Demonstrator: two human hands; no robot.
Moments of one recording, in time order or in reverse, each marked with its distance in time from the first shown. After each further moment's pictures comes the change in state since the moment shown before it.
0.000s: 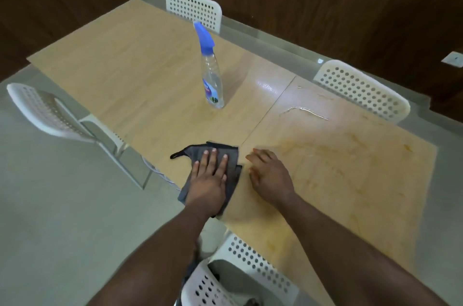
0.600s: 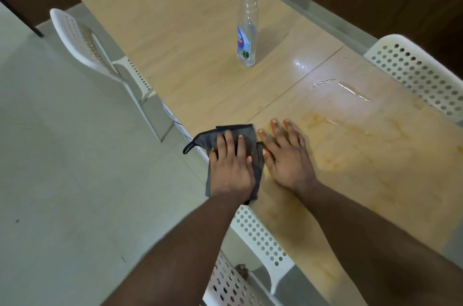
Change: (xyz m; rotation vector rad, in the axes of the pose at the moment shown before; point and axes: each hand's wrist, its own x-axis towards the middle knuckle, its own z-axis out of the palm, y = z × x) left_hand -0.058 0.079 0.020 -0.030 0.068 -0.361; right_hand -0.030 0.026 0.026 -0.296 -0.054 -0.214
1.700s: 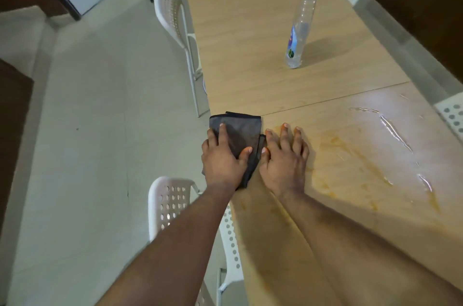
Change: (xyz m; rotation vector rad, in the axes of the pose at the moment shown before) left_hand -0.027 0.048 0.017 -0.436 0.275 -0.681; right_hand -0.001 0.014 0.010 0.082 0.044 -0.108
